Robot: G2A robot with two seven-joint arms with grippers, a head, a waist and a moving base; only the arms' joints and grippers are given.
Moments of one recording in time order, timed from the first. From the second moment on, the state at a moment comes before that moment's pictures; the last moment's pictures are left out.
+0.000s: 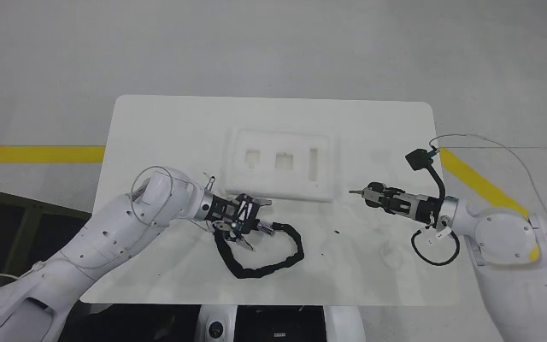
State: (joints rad) left arm 0.73 -0.84 -0.58 -1.48 1.78 -1.01 0.47; right arm -1.39 -0.98 1.62 -1.87 -0.14 -0.17 1.11
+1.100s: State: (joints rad) left arm 0.74 -0.88 -0.57 -1.47 1.84 -0.98 0.39; right arm -1.39 -0.98 1.62 -1.87 -0.14 -0.17 1.11
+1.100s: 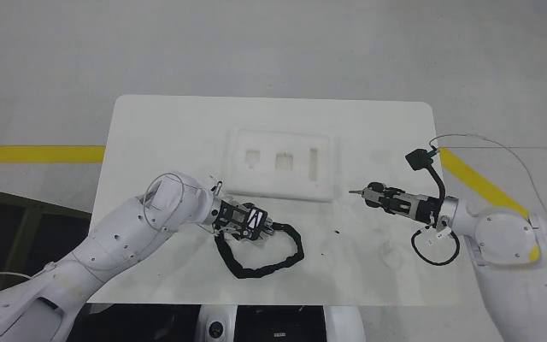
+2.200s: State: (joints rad) left arm 0.73 -0.92 -0.59 -1.35 1.74 -0.96 0.62; right arm -1.39 -0.98 1.62 -1.87 -0.14 -0.17 1.11
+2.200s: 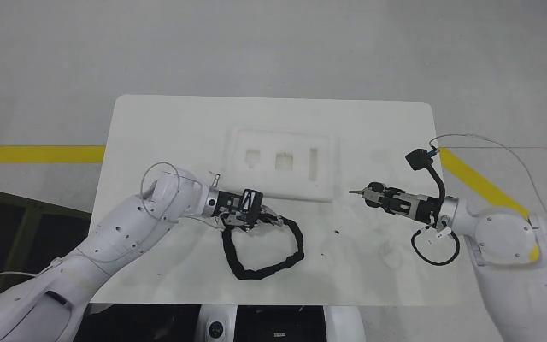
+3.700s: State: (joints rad) left arm 0.65 -0.99 -0.46 -1.11 1.71 -0.71 1.11; right arm -1.34 -1.00 1.27 -2.13 -0.25 -0.03 0.92
